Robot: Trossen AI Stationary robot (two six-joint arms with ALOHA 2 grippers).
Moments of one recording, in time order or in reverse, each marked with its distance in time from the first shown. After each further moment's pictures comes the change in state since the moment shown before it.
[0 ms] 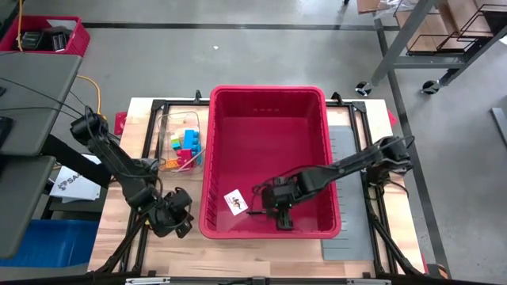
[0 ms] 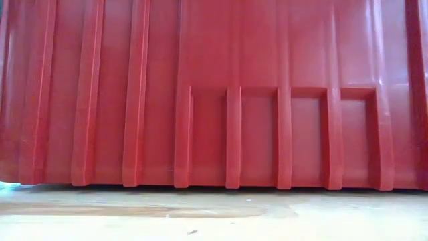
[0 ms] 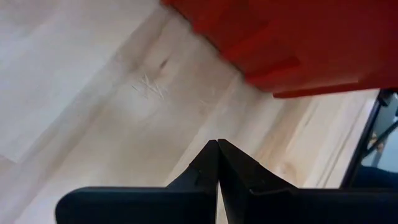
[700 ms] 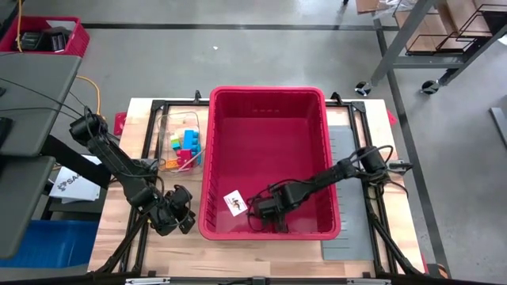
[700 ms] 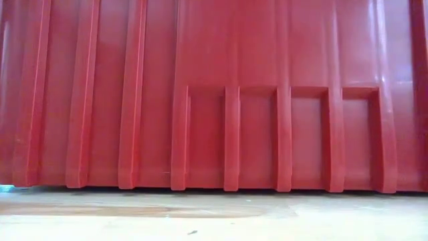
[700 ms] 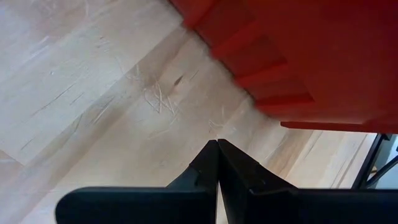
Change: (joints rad) left arm 0.023 0.003 -0.001 -0.017 -0.047 -0.082; right arm 0.015 0.322 0.013 -0.004 0.079 -0.110
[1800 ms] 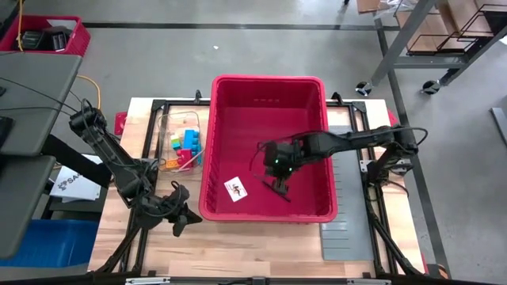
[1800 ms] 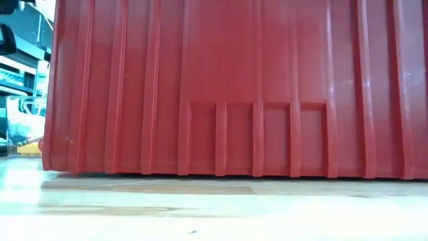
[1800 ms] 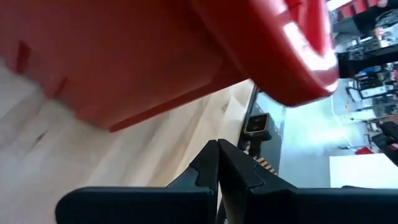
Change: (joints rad) left arm -0.034 -0.163 0.000 0.302 -0.137 0.196; right arm -0.272 -0.447 0.043 -0.152 -0.043 0.094
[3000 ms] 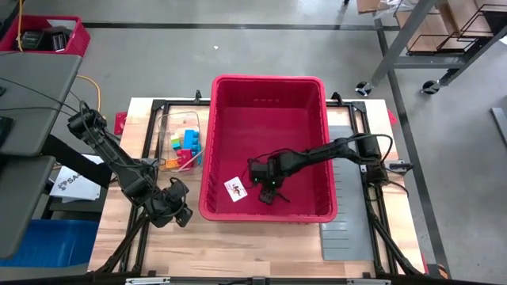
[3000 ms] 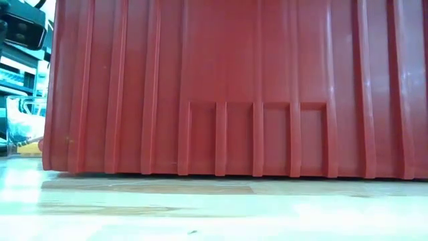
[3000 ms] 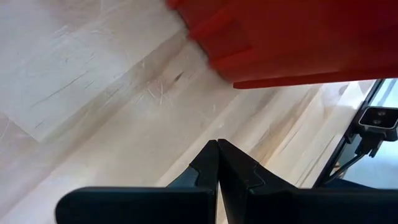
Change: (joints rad) left arm 0.066 0.025 0.000 -0.378 0.192 -0.264; right arm 0.015 0.364 0.001 0.072 -0.025 0.198
